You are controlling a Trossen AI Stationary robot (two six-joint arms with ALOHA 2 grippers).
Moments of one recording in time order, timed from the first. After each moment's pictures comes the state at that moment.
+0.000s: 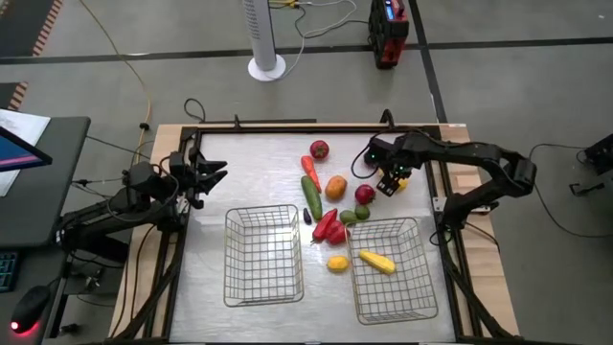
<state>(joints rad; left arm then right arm) 0.36 0.18 0.30 0.06 0.08 -0.30 -0.48 1.41 0.95 -1.12 0.24 0.22</state>
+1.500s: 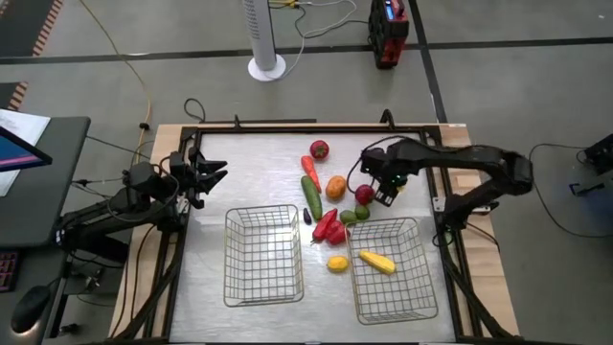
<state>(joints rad) 0.36 0.18 0.30 0.06 0.08 -0.30 -0.28 1.41 1.08 -1.26 0.21 0.29</state>
